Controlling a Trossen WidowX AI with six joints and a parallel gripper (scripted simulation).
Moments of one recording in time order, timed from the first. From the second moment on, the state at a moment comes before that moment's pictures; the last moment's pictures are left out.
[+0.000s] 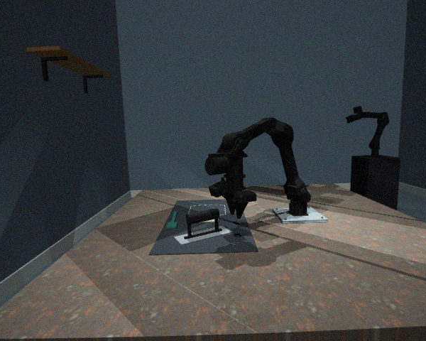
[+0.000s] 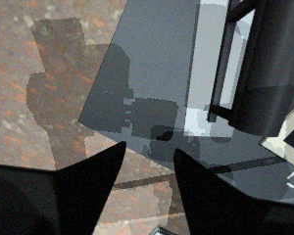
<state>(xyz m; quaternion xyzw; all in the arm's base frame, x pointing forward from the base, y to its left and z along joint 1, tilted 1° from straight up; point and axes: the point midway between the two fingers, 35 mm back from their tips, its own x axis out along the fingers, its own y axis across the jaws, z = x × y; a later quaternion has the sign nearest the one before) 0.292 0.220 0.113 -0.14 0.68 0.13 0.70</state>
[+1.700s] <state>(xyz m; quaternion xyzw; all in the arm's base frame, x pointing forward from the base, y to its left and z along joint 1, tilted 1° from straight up) 0.361 0.201 0.136 0.45 0.54 -0.44 0.56</state>
